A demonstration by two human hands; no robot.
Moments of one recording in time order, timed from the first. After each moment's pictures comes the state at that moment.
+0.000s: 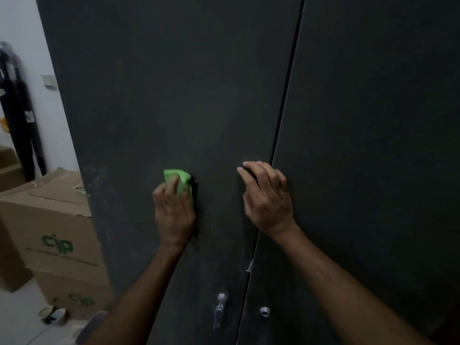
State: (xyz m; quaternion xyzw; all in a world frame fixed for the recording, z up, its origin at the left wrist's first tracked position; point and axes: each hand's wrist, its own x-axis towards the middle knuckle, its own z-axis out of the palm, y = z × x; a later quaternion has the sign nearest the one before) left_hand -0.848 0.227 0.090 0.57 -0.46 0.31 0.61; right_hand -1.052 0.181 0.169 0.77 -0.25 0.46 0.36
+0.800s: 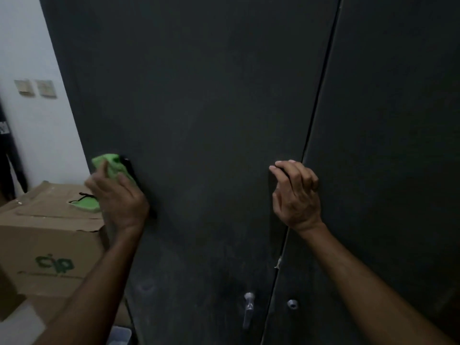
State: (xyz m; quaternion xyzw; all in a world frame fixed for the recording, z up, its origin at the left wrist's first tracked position) left_hand -0.681 0.242 0.124 0.60 -0.35 0.27 0.67; right_hand -1.036 0.176 0.157 0.73 -0.32 0.46 0.40
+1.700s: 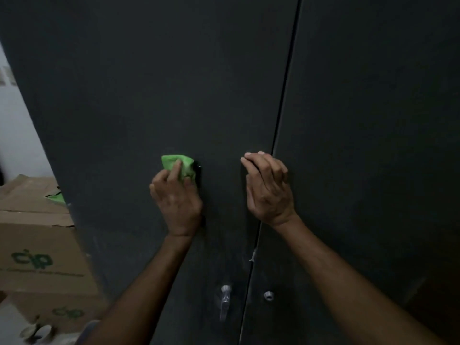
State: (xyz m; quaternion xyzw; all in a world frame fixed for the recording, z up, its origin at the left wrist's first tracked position) left_hand -0.847 0.208 0.114 0.54 -0.47 0.32 0.62; right_hand -1.043 0.180 0.162 0.76 -0.27 0.48 0.35
